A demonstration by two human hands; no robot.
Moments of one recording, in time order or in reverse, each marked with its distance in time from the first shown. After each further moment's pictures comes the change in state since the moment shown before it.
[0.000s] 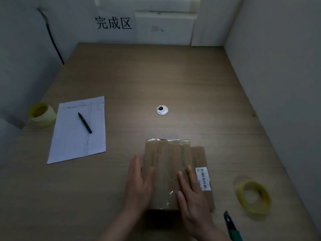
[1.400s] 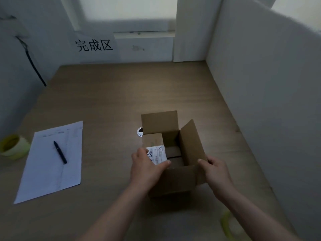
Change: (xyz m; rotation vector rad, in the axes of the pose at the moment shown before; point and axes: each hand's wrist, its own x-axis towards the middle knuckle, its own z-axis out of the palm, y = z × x) left_hand 0.102 0.131 0.067 0.318 -0.050 -0.052; right_hand 0.140 0.058 -0.134 0.571 0.154 0.553
